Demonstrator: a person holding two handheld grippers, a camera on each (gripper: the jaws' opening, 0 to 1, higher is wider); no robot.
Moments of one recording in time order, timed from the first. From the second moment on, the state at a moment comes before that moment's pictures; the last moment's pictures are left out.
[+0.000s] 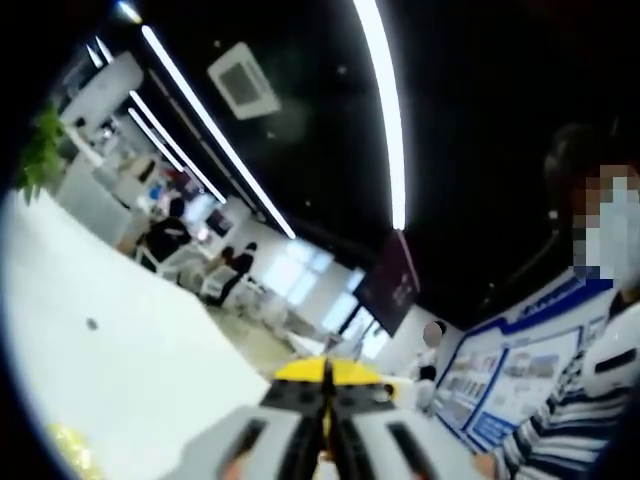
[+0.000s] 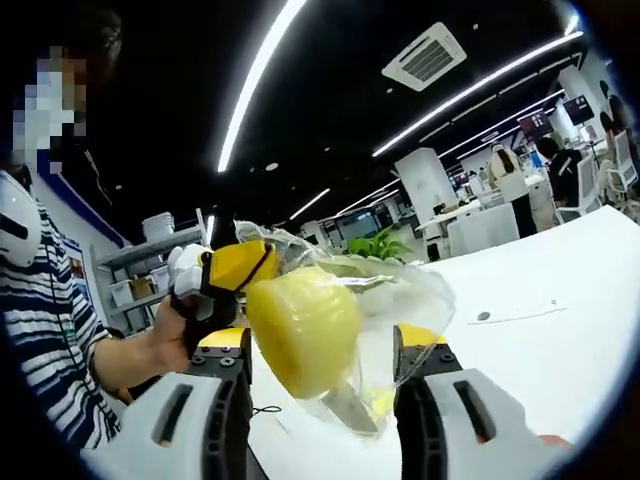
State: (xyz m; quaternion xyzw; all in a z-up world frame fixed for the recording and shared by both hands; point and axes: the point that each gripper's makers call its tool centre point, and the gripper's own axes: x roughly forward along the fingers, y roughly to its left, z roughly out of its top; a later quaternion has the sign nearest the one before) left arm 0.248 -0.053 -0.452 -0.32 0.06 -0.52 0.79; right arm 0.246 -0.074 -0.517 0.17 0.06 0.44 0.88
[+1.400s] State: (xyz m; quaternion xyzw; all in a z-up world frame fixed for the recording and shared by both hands) left arm 0.256 -0.060 -0.475 -0.33 0.07 -0.50 0.80; right arm 0.214 -0.226 -0.576 0.05 0.06 0.14 0.99
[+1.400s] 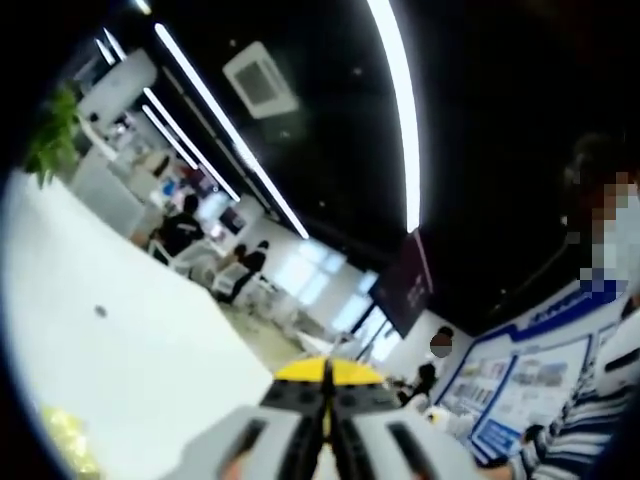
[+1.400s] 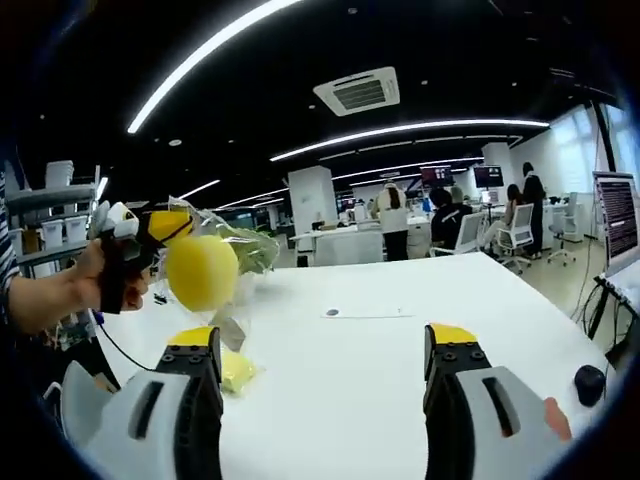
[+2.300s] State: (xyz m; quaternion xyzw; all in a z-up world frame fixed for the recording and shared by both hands) left arm 0.261 -0.070 -0.531 -0.35 0.12 -0.48 0.80; right arm 0.172 -0.267 -0.619 0.06 0.07 0.04 1.00
